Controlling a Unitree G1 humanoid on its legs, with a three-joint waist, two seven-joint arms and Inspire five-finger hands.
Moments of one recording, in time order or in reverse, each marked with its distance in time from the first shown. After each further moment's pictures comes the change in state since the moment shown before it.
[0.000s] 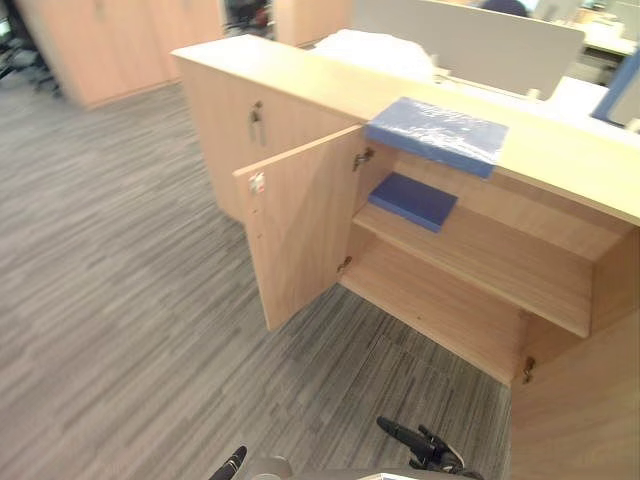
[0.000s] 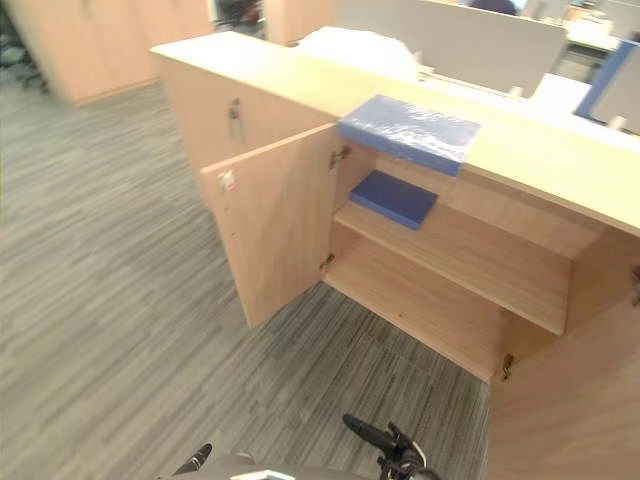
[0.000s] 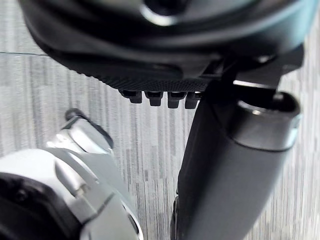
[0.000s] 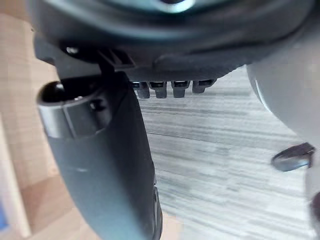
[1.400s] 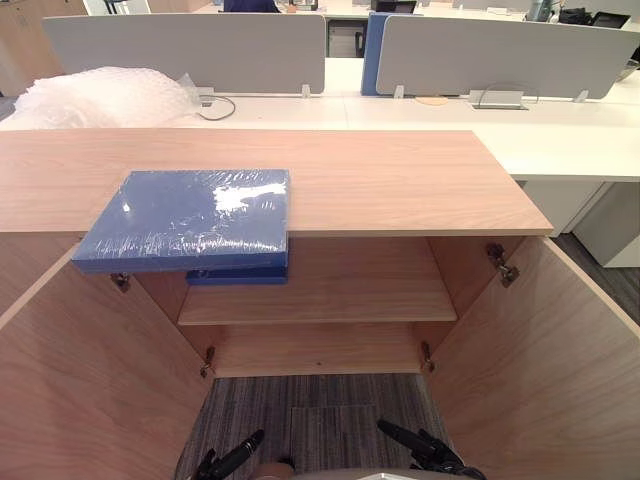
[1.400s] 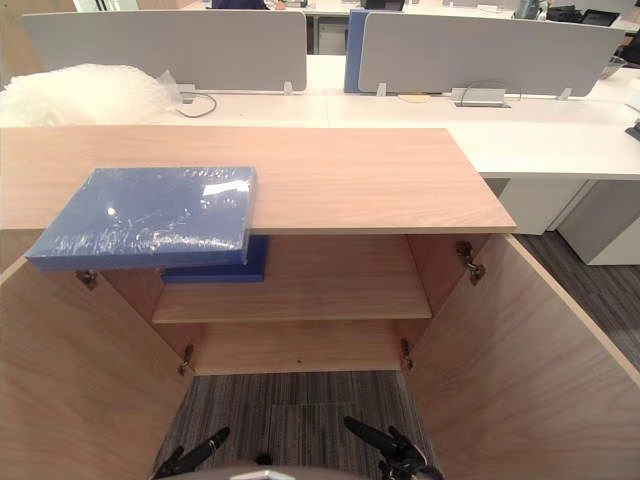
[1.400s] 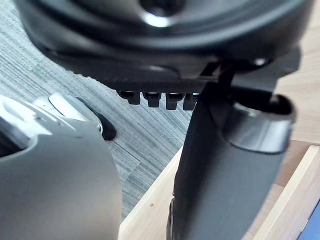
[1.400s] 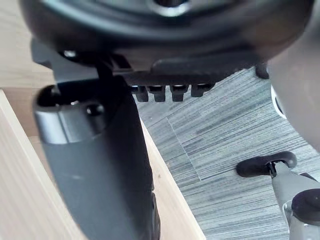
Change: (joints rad) left arm -0.015 0.063 -0.244 -0.031 -0.177 0.002 -0.055; right arm -0.018 -0.023 0.065 0.108 -0.007 0.024 -0.011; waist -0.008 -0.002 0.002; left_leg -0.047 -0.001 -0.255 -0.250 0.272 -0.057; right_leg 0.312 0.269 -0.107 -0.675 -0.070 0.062
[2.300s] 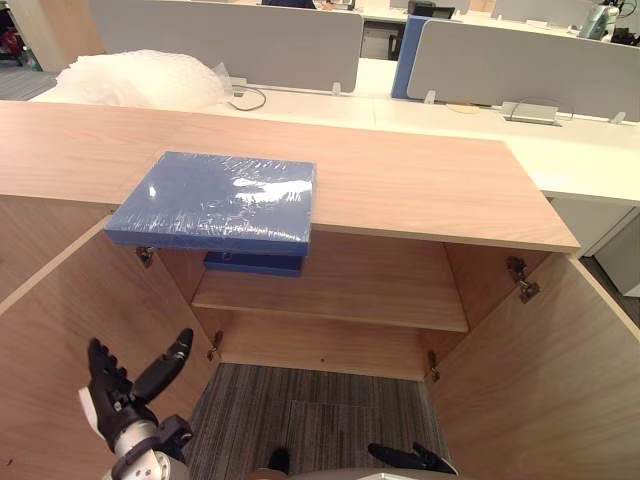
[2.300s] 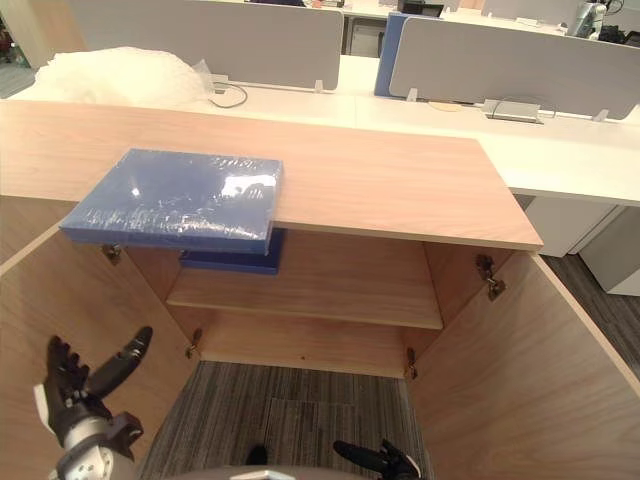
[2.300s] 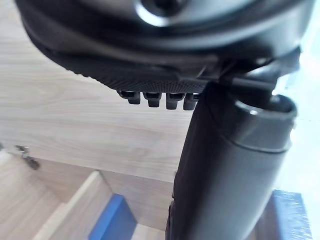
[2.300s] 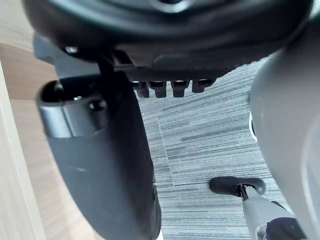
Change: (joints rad) left arm 0.244 -0.156 0.058 -1.179 0.277 -0.053 0.376; right arm 0.086 0.025 0.132 -0.077 -0.037 0.001 -0.041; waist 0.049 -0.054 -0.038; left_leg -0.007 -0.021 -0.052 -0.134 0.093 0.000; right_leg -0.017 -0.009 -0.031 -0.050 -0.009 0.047
